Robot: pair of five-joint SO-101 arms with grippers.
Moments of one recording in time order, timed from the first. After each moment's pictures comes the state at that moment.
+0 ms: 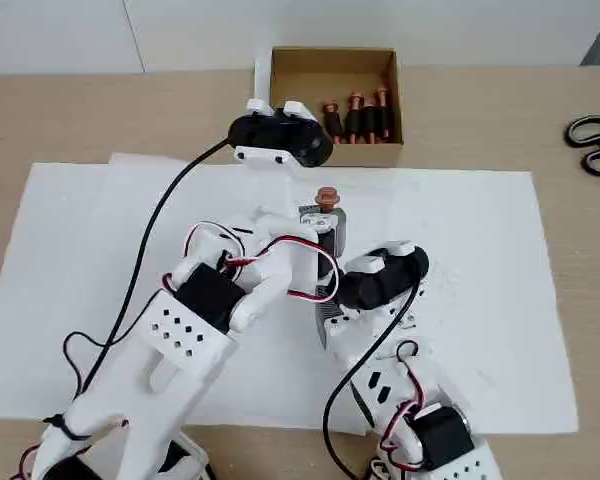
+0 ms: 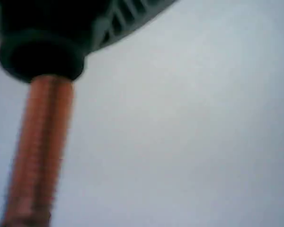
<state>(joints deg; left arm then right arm) 32.1 -29.7 28.9 50.9 29.0 -29.0 -102.0 87.6 47.9 -10.9</state>
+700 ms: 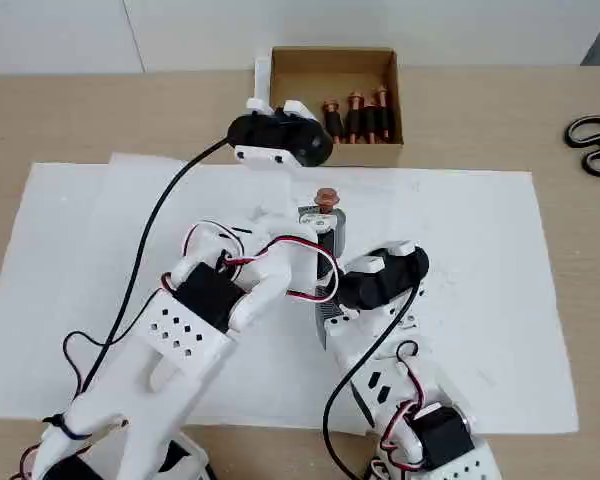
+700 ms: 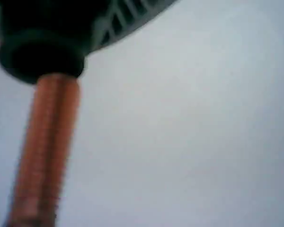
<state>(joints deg) 32.1 -29.7 27.7 52.3 29.0 -29.1 -102.0 87.6 47.9 -10.9</state>
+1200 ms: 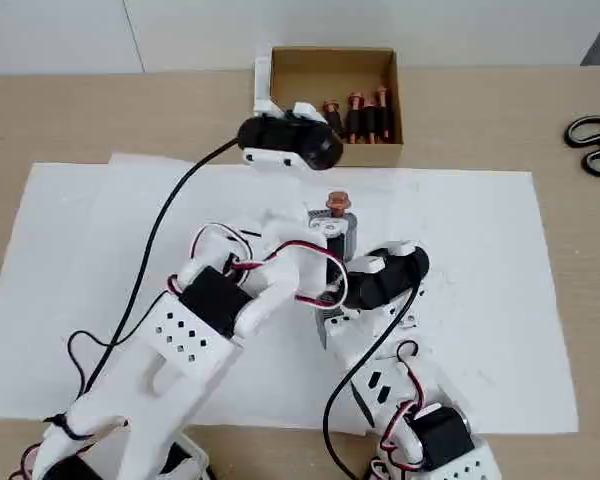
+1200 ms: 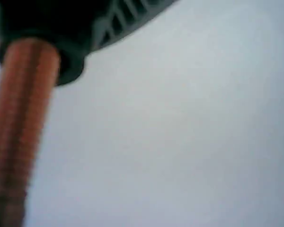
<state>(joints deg) 34.5 -29.7 27.0 52.4 30.5 -29.0 -102.0 87.6 47.9 -10.9</state>
